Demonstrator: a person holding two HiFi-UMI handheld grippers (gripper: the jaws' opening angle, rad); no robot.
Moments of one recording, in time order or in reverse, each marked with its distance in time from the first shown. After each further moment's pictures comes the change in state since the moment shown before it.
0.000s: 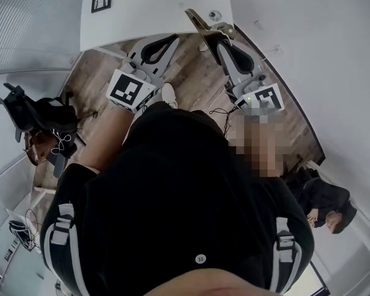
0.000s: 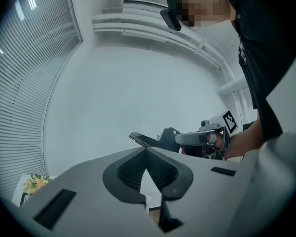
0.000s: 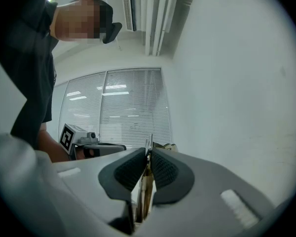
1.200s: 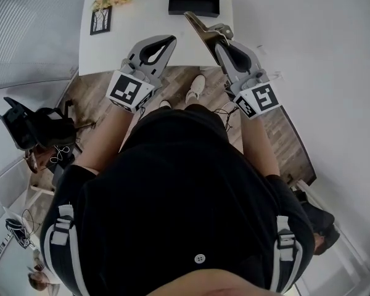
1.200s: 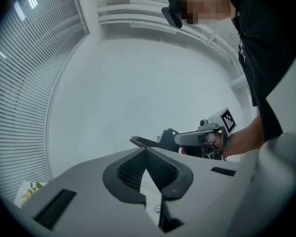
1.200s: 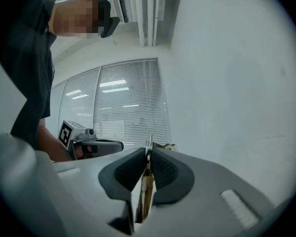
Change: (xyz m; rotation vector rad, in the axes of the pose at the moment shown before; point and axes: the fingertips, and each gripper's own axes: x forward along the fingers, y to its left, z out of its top) left arm 0.102 0.123 -0.007 -0.001 0.029 0.082; right arm 0.116 -0.128 -0.011 0.004 0.046 0.065
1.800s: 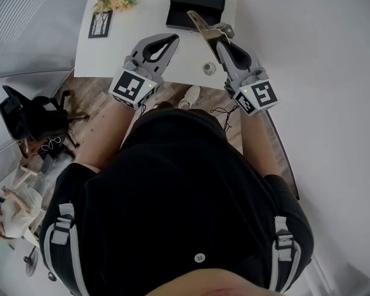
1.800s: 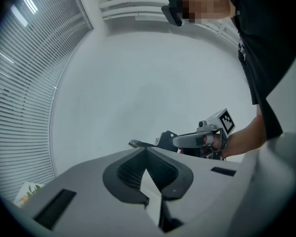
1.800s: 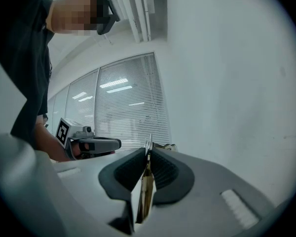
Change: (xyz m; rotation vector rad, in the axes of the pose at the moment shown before) left arm 0.107 0.054 -0.005 -0.015 0.031 0.129; right arm 0.058 -0.126 -0.009 0.037 0.038 0.116
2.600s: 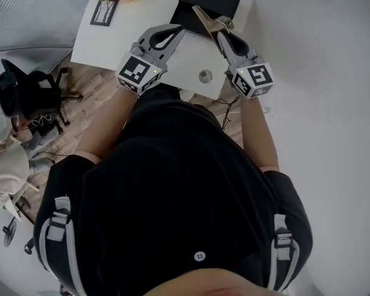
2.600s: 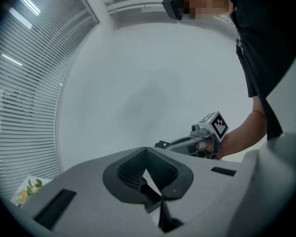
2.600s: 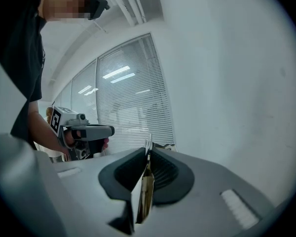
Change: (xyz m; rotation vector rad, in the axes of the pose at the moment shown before) left arm 0.055 0.046 -0.034 -0.031 0.046 0.106; right arm 0.068 -0.079 -0.059 0.038 0.168 0.107
